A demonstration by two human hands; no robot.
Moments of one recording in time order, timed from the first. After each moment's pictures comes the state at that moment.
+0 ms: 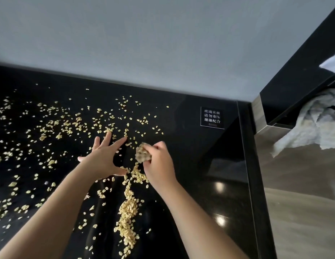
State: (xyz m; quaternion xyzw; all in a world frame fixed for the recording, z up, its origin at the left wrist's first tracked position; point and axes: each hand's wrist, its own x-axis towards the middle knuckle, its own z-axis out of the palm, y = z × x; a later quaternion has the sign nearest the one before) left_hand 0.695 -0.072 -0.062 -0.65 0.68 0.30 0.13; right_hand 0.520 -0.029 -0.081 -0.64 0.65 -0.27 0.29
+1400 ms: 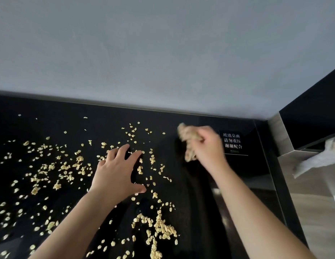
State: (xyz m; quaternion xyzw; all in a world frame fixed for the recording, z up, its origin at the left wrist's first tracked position) left_hand 0.699 -0.153 -0.055 -0.58 0.79 0.16 0.10; right_hand 0.452 -0.166 -0.075 -0.52 0.71 -0.40 0.27
